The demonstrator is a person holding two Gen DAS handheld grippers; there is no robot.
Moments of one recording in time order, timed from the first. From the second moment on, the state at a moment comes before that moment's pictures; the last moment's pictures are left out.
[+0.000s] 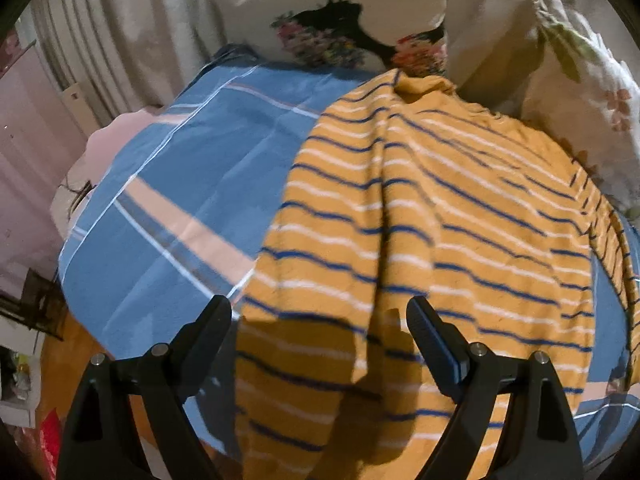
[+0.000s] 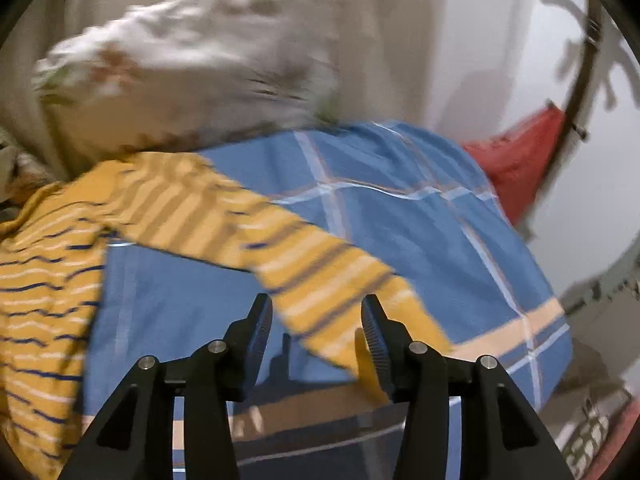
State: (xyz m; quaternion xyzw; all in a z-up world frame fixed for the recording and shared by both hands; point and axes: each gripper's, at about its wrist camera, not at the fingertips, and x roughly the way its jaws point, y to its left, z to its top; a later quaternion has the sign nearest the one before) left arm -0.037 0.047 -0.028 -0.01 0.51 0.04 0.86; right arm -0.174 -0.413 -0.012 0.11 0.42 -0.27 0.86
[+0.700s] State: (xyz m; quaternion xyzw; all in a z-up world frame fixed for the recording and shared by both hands) left arm -0.026 0.074 -0.073 -0.03 0.59 -0.08 0.80; right arm -0.081 -0.205 -0.015 0.05 0.47 -0.06 0.88
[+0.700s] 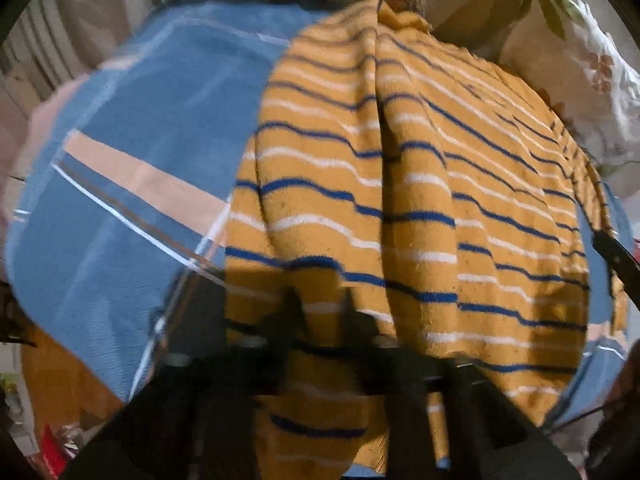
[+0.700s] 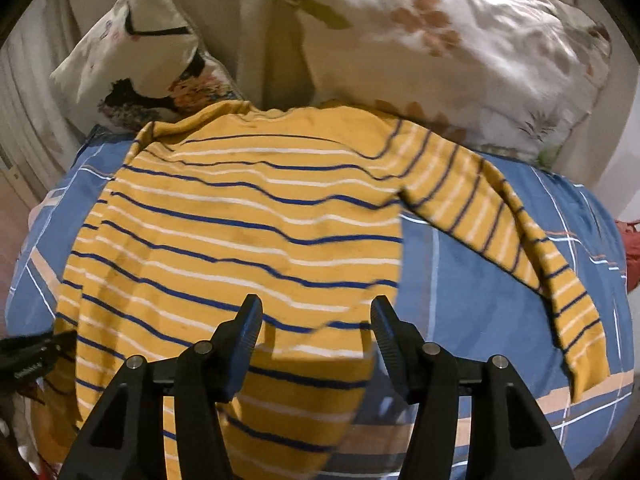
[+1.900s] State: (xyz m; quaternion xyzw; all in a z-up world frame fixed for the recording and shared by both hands) left arm 0.028 0.184 -0.045 0.01 0.54 -0.01 0.84; right arm -0.031 -0.106 -0.036 0.05 0.50 -0.04 0.86
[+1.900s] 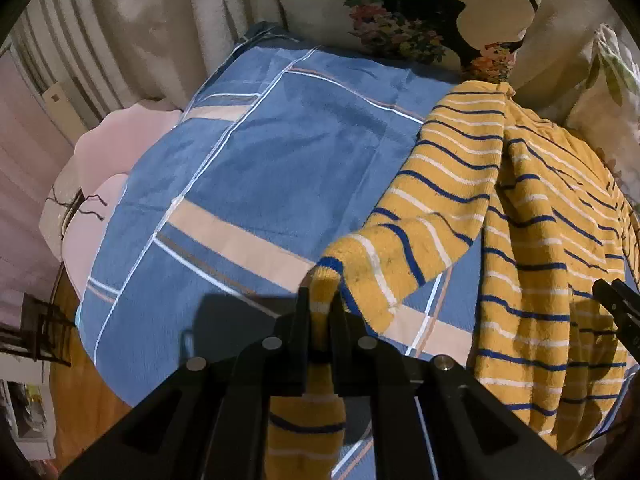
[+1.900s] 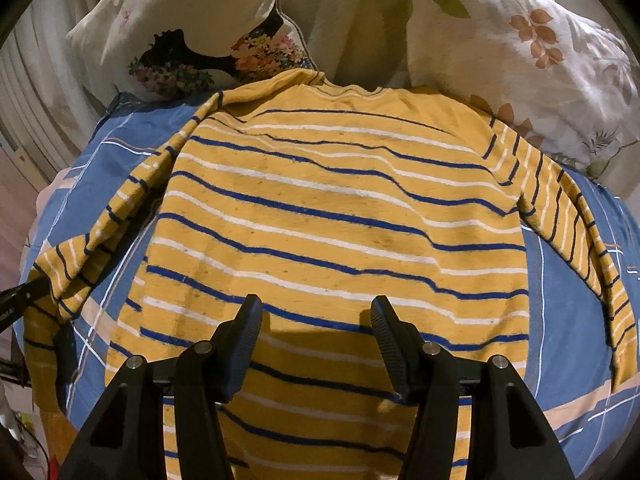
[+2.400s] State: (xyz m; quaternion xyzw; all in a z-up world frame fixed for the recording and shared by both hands) left arm 0.058 0.198 -0.044 0.07 0.52 0.00 0.85; right arm -0.027 -0.083 -0.032 0.05 0.51 -0.06 0.86
